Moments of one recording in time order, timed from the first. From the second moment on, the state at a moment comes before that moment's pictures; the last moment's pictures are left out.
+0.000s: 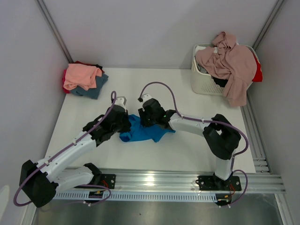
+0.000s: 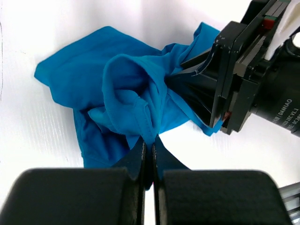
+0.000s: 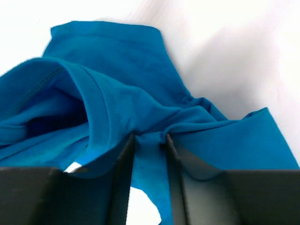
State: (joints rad) left arm -0.66 1.04 0.80 -0.50 -0.20 -0.56; right arm 0.89 1.86 1.25 -0.11 0.06 0.35
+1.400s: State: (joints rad) left arm -0.30 0.84 1.16 -0.66 -0.58 -0.32; right arm 0.53 1.15 1.31 -0.50 0.86 0.25
